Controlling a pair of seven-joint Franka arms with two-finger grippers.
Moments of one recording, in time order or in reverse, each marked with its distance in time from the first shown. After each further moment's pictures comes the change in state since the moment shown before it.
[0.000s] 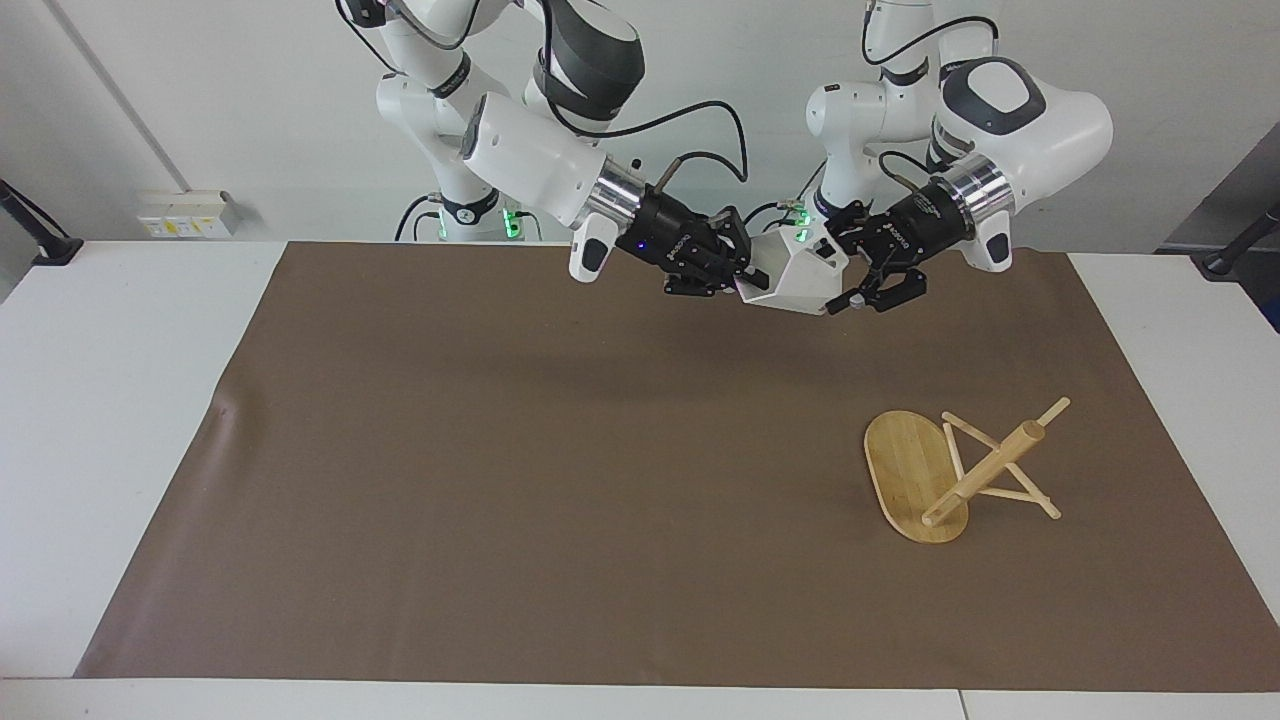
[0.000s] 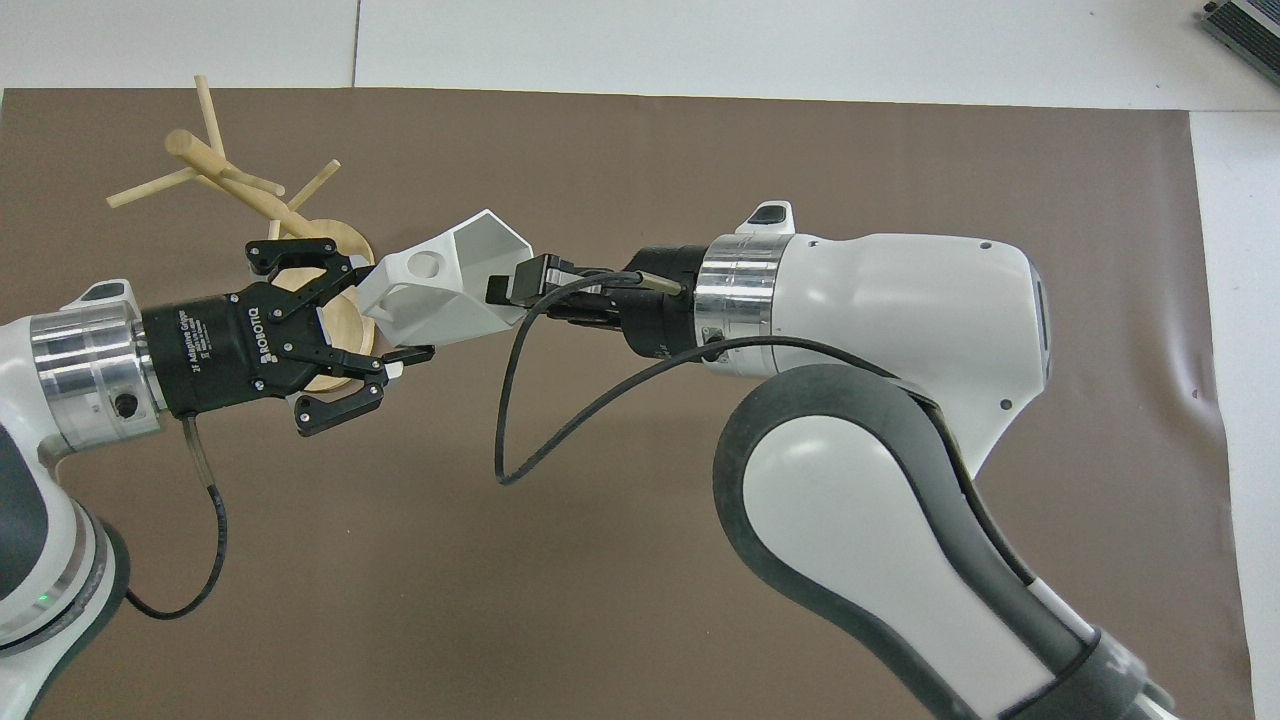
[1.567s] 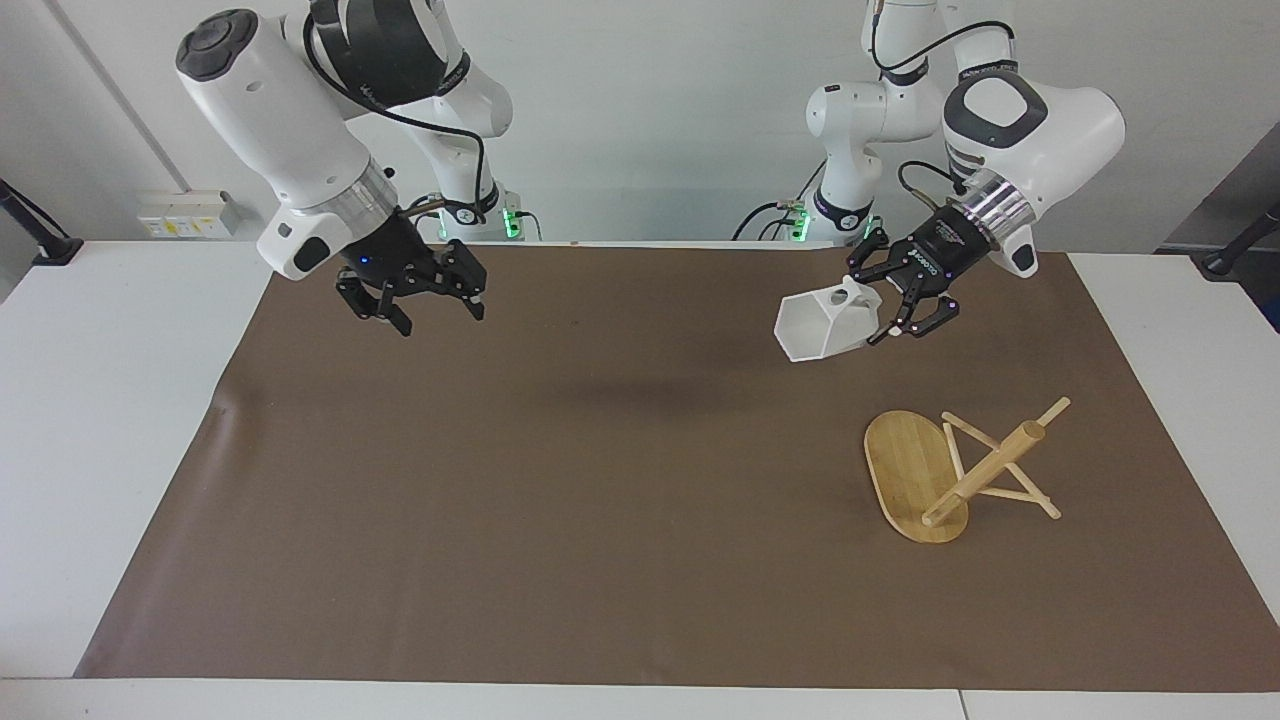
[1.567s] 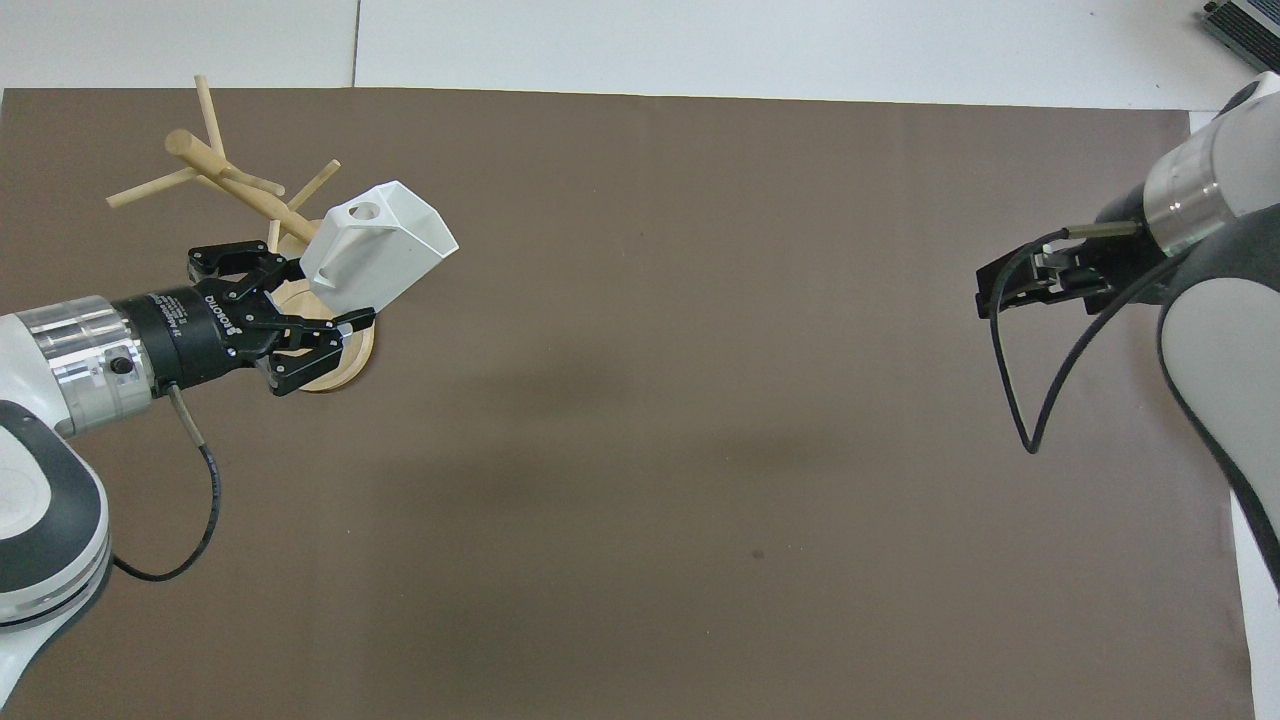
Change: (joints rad) left arm 0.019 0.058 0.008 -0.044 0.230 0.283 -0.345; right arm -0.057 -0.050 -0.444 0.307 -0.988 -0.959 0.017
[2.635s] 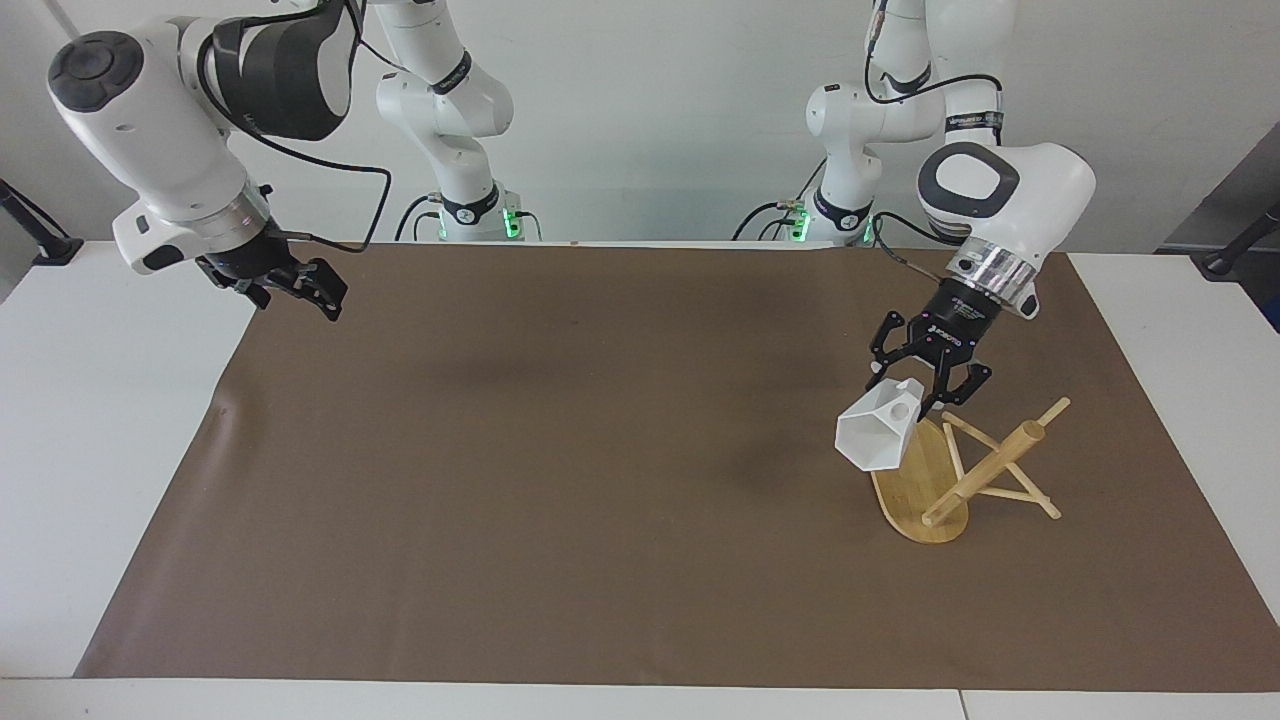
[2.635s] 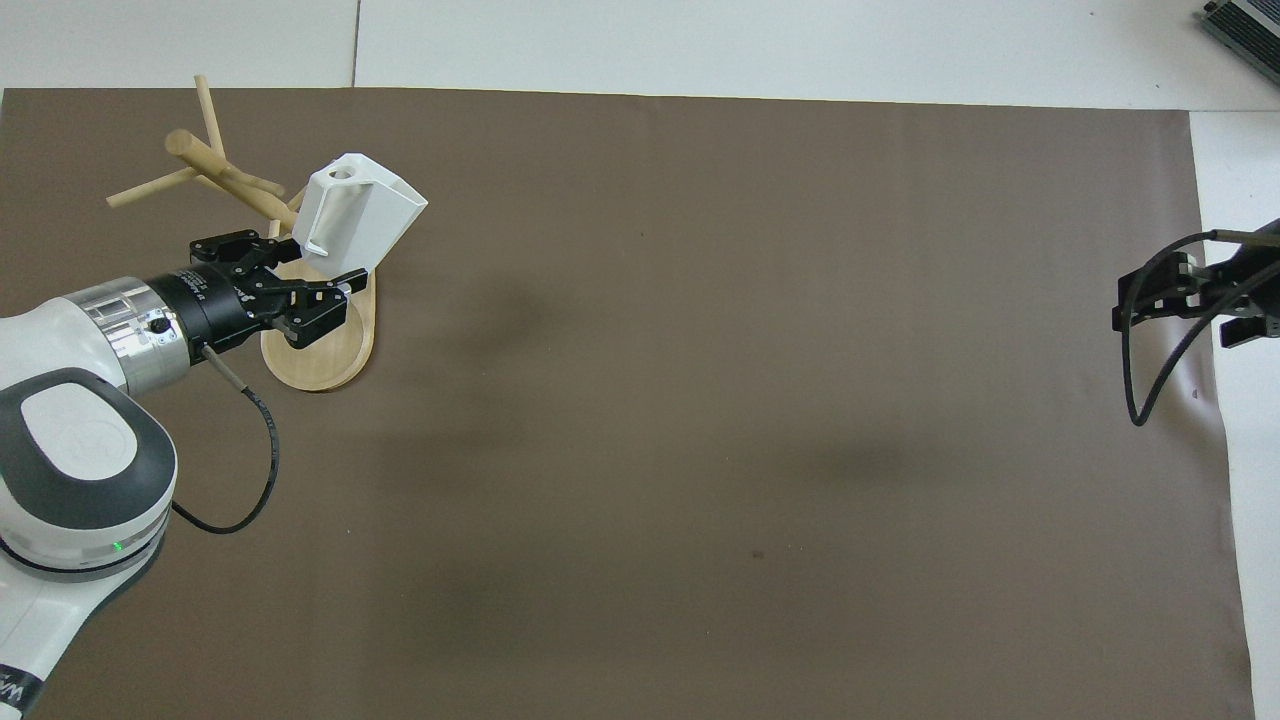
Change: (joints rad) left arm -0.014 0.115 -0.002 0.016 0.000 0.198 -0.138; right arm 0.070 -0.030 -0.274 -0.095 -0.026 0.034 0.000
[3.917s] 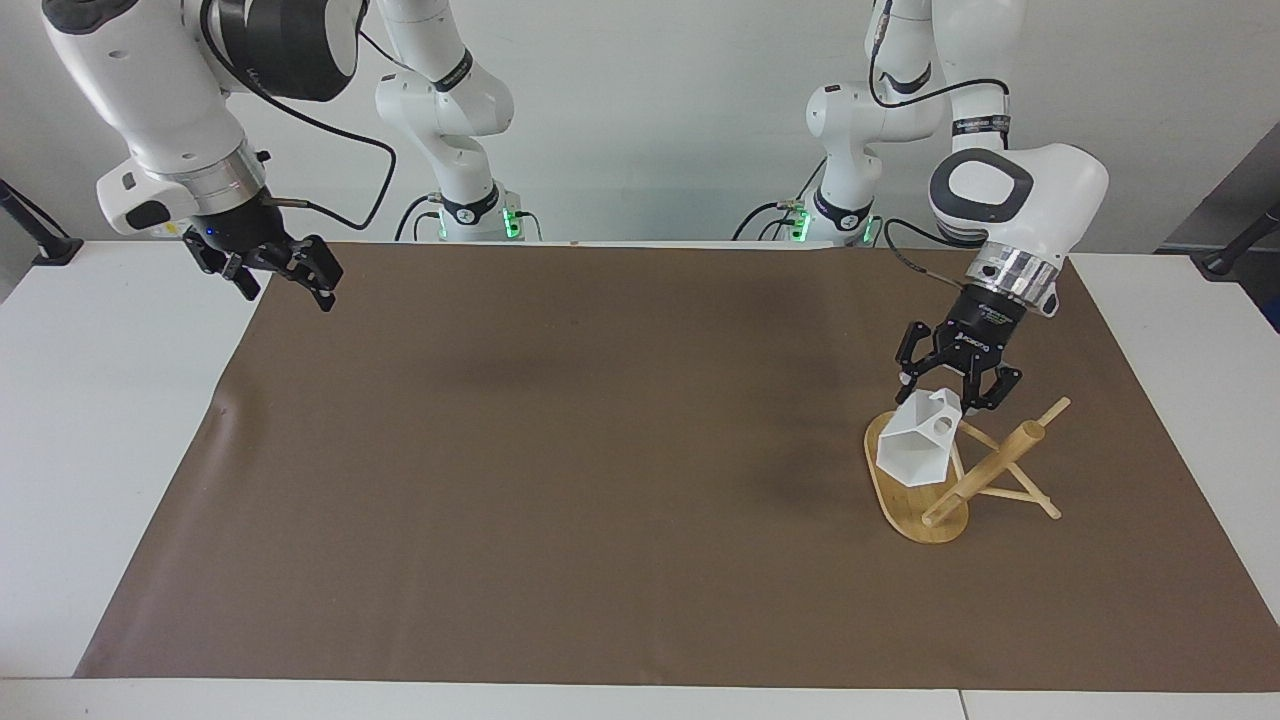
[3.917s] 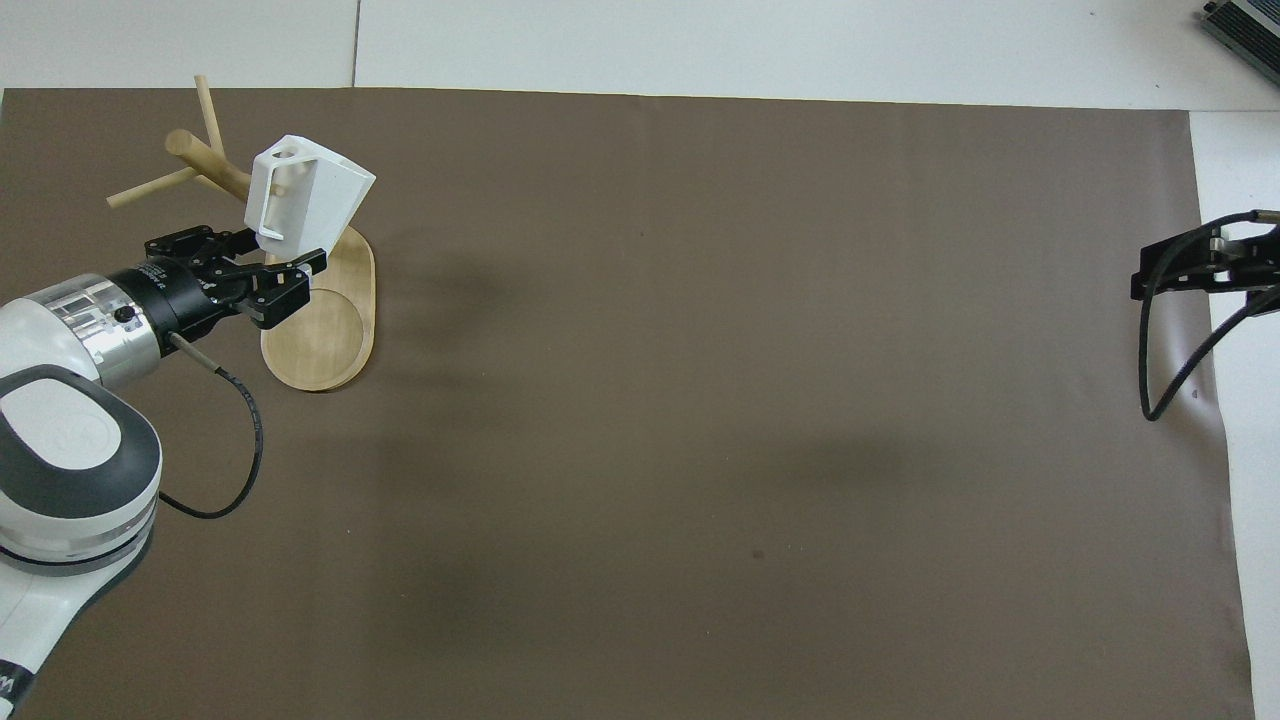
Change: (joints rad) left arm 0.021 0.019 0.008 -0.001 0.000 0.098 -0.071; right arm 0.049 -0.038 -0.038 0.024 0.005 0.066 0.000
